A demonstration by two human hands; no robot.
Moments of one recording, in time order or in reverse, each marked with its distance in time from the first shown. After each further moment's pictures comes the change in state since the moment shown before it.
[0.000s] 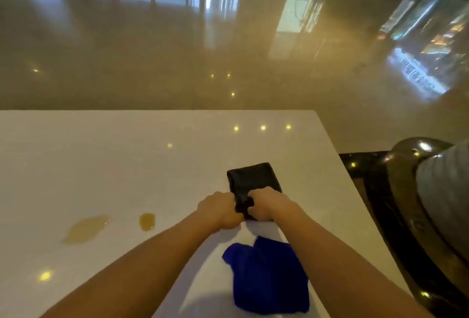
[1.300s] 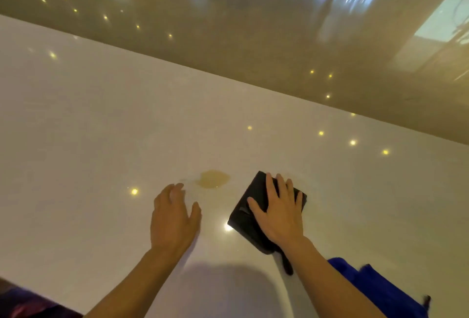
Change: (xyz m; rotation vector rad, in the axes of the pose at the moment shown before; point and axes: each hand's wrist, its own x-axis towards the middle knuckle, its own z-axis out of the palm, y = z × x) left_hand -0.194 -0.243 0.045 -0.300 0.892 -0.625; right_hand 0.019 -0.188 0.109 0.124 0.468 -0.361
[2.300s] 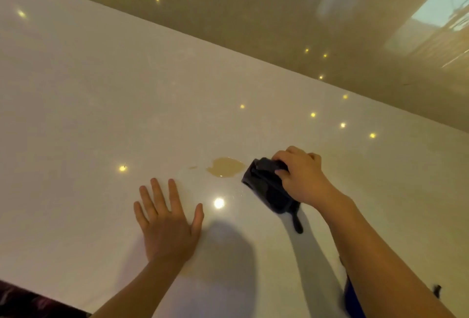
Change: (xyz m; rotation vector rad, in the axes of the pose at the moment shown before) left_hand -0.005 -0.068 0.041 0.390 -0.014 0.003; right_hand 0.046 -0.043 -0.072 -0.102 -0.177 -0.141
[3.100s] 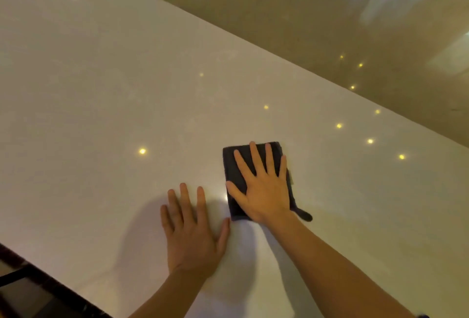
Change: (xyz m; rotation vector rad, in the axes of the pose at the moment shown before) left_hand 0.003 0.006 -0.004 -0.053 -0.037 -0.047; right_hand 0.068 -0.080 0.107 -0.262 0.060 -0.274
